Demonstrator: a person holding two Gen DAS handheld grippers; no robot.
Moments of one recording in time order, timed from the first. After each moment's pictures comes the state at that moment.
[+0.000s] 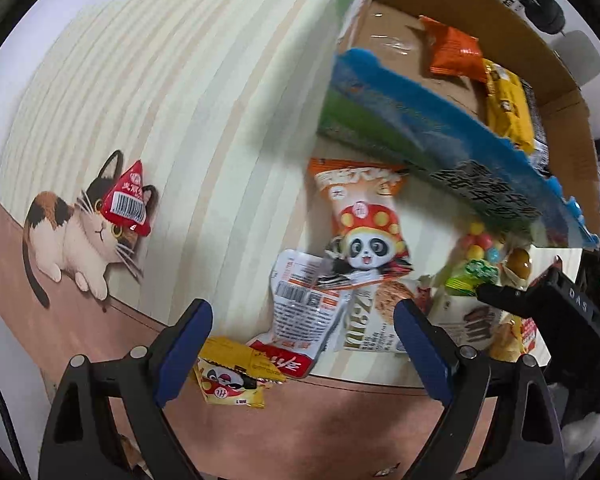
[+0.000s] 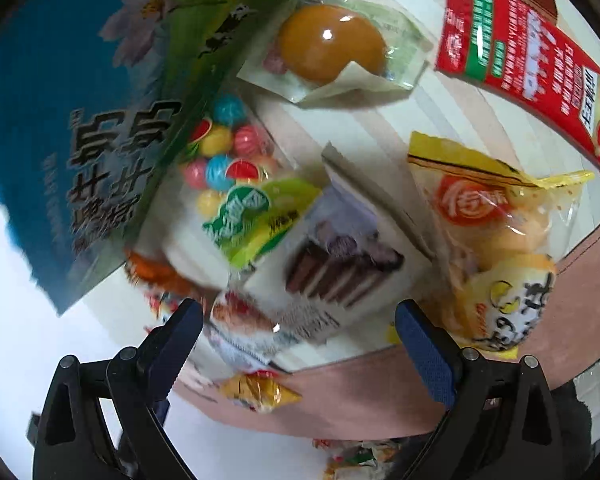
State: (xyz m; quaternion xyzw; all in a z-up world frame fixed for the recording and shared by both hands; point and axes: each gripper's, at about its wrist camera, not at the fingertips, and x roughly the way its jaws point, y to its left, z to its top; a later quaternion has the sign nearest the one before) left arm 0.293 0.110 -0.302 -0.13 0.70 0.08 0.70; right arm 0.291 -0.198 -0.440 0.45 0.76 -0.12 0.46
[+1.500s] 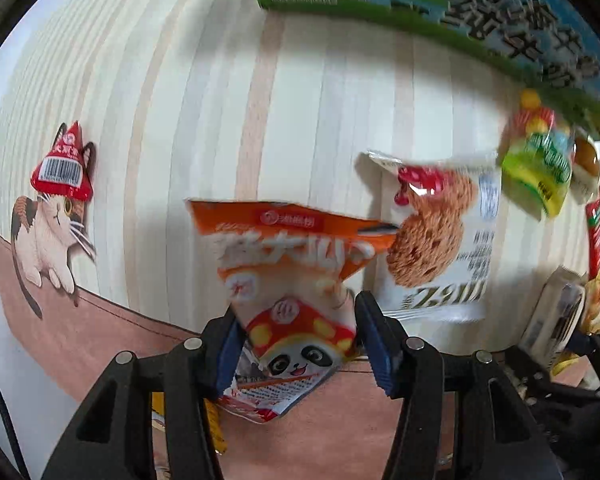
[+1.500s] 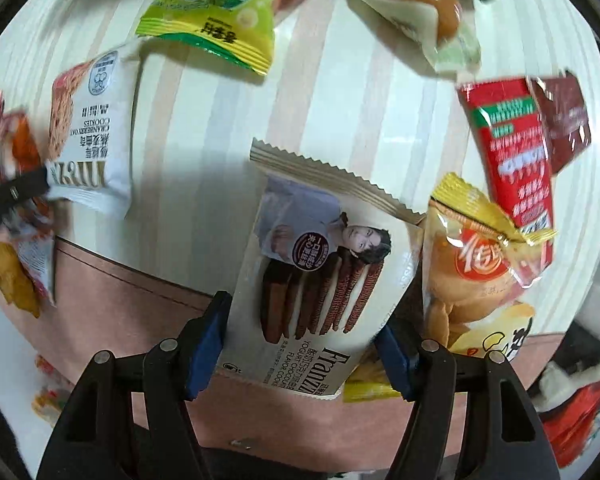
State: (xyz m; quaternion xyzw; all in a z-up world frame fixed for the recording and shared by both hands) left arm 0.258 0.059 -0.390 -0.02 0.76 0.05 0.65; right arm 0.232 -0.147 -0.405 -0.01 0.83 0.03 0.55
